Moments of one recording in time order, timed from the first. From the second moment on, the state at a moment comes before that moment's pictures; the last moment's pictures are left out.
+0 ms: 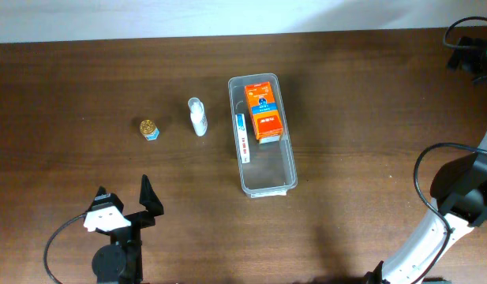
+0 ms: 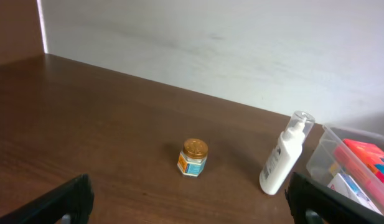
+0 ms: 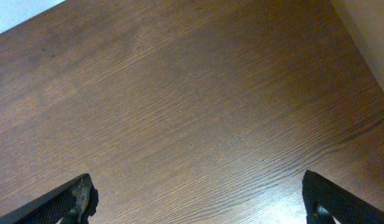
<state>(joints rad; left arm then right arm) 0.03 0.01 0.01 -0.07 -0.13 -0.23 -0.50 2.22 2.42 -1.25 -0.02 0.00</state>
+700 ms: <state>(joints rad) 0.03 0.25 0.48 -0.12 0.03 -0.18 -0.50 2.22 2.42 -1.25 -0.02 0.00</state>
